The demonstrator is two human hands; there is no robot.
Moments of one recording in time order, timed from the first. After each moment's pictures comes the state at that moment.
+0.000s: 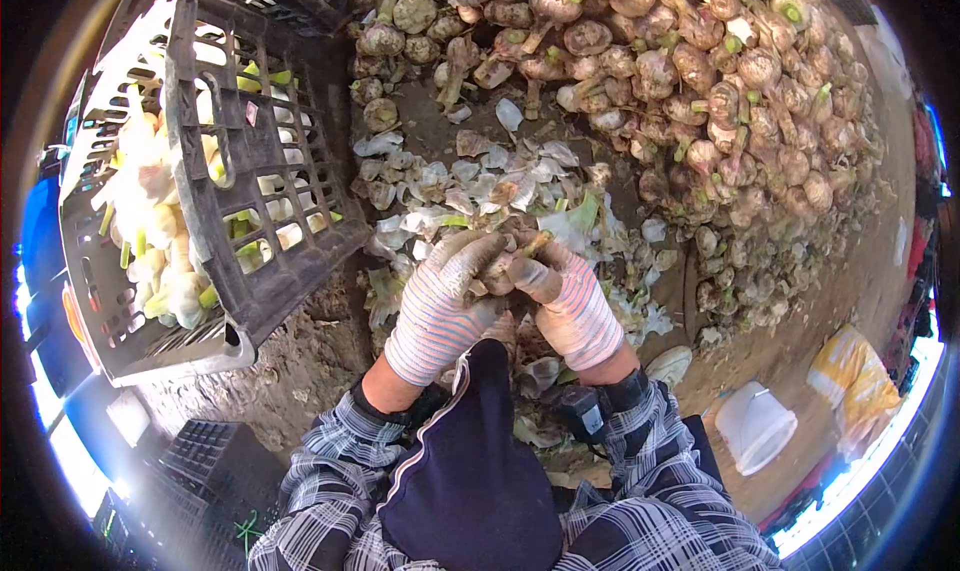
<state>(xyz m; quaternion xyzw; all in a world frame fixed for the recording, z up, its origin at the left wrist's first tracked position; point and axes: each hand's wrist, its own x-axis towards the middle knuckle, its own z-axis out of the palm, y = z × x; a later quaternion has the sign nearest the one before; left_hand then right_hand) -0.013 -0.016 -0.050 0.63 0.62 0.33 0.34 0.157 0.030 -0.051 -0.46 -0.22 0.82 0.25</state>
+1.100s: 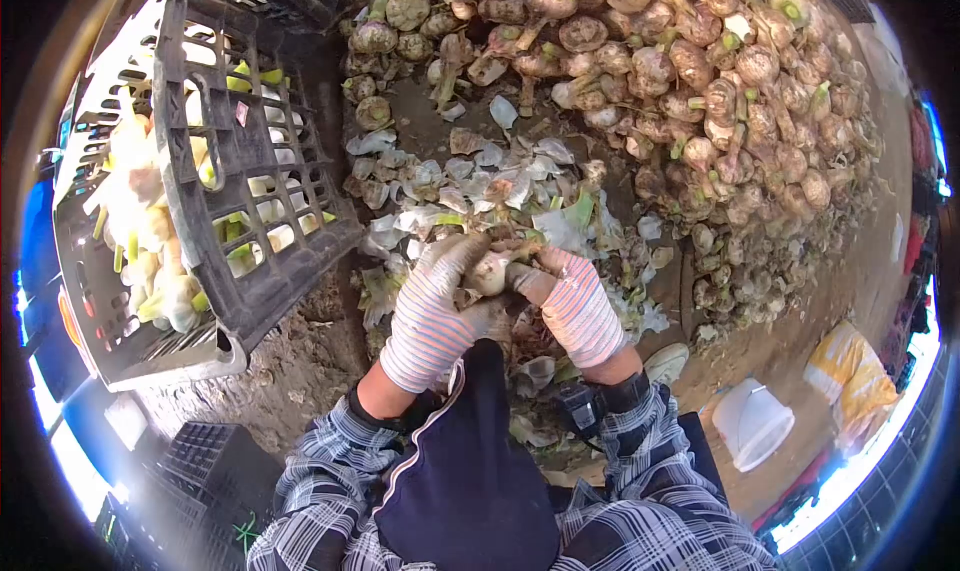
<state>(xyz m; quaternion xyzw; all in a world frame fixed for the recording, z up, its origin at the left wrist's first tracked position) -0.011 -0.025 -0.052 0.57 0.65 0.34 0.37 0.180 0.030 -0.065 -0.42 -0.71 0.54 0.16</state>
